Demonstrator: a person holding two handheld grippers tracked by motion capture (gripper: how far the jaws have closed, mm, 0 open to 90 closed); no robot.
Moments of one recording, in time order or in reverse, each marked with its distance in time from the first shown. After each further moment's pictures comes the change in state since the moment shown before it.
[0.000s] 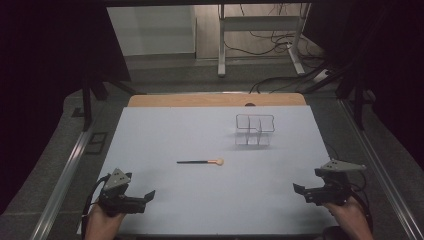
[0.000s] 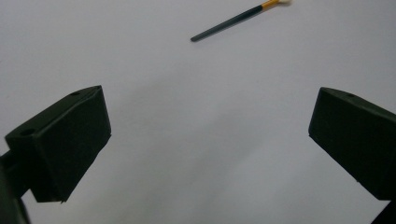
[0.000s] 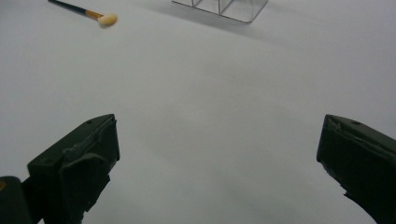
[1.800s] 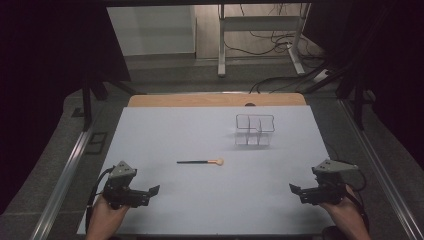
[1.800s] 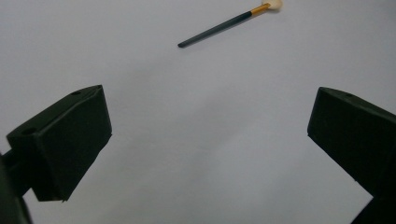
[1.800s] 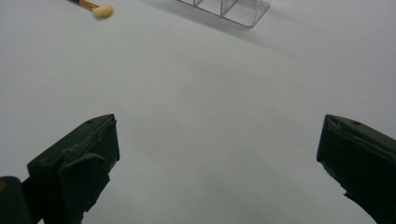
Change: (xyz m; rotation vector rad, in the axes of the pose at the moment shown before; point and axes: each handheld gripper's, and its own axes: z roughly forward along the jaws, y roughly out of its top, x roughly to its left) left arm 0.000 0.025 0.008 0.053 -0.054 -0.038; right arm 0.010 0.004 0.006 0.010 -0.042 -0.071
